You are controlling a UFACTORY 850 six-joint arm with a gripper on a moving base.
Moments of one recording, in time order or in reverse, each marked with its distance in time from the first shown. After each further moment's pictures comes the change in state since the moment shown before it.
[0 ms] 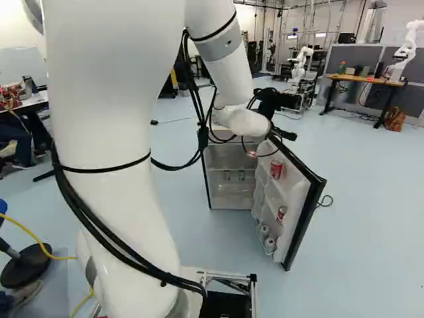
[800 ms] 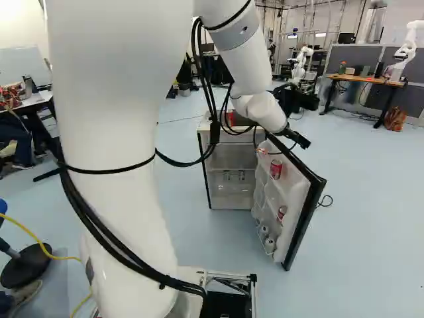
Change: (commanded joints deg) arm -5.1 -1.6 -7.5 0.8 -19.9 0.0
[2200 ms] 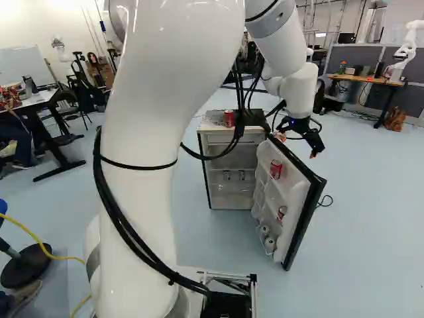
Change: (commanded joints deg) arm -5.5 -9.4 -20.6 0.0 -37.8 0.0
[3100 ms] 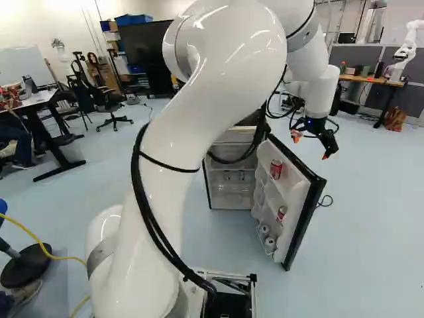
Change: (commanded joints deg) arm -2.8 -12.1 -15.7 0.0 -5.9 0.0
